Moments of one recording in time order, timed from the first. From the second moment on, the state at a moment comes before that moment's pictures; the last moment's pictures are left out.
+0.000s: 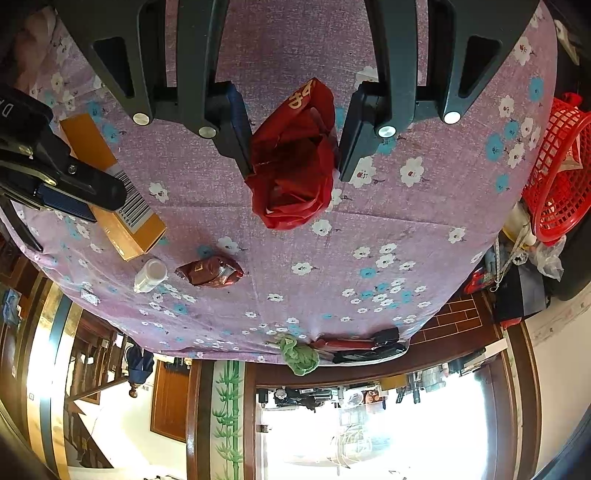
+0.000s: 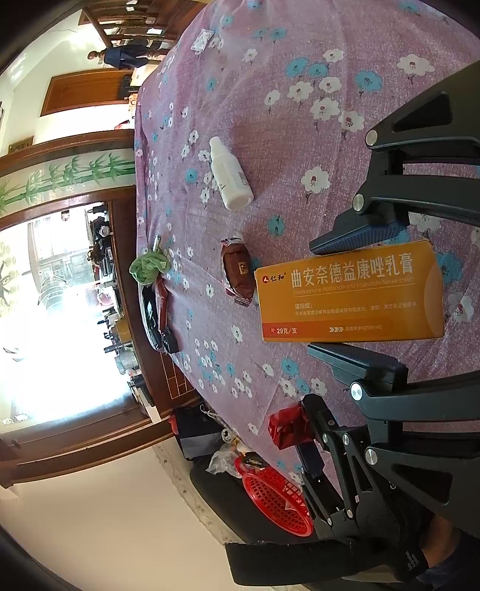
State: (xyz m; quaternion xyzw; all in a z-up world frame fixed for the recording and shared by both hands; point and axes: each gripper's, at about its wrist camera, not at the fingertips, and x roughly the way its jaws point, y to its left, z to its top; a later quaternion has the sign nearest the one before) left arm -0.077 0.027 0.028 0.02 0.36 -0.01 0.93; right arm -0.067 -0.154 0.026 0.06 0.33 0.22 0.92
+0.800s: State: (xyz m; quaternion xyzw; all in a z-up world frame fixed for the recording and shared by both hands) left arm -0.081 0.034 0.031 0.01 0.36 -0.01 0.93; right arm -0.066 -0.148 0.026 0.05 0.34 0.21 0.92
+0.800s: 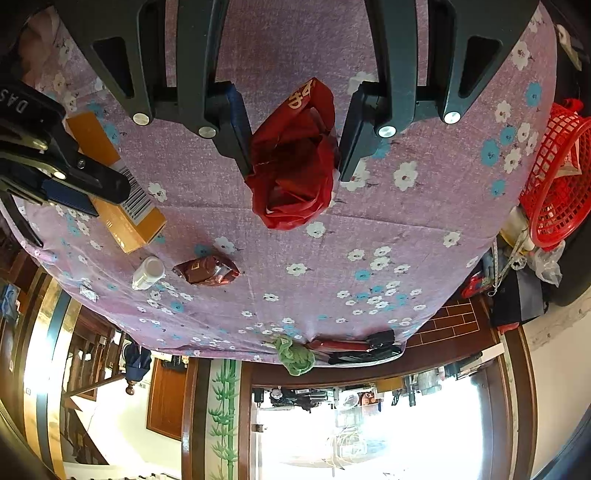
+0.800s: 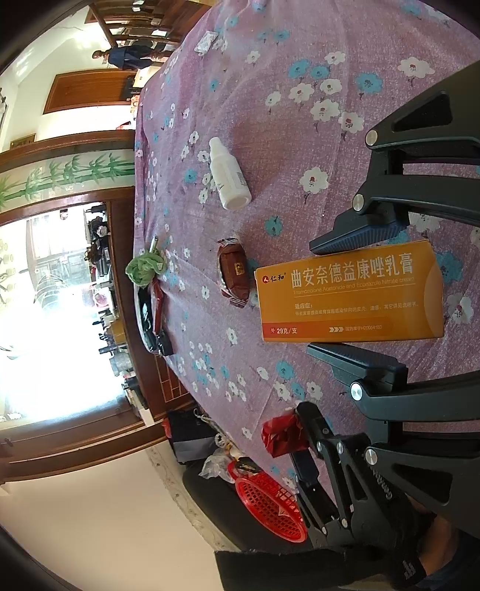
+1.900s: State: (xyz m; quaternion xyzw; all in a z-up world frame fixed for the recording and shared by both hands) left arm -0.131 0.271 0.103 -0.12 0.29 0.16 0.94; right arm -0.037 0.052 0.106 0.03 0.37 0.40 0.84
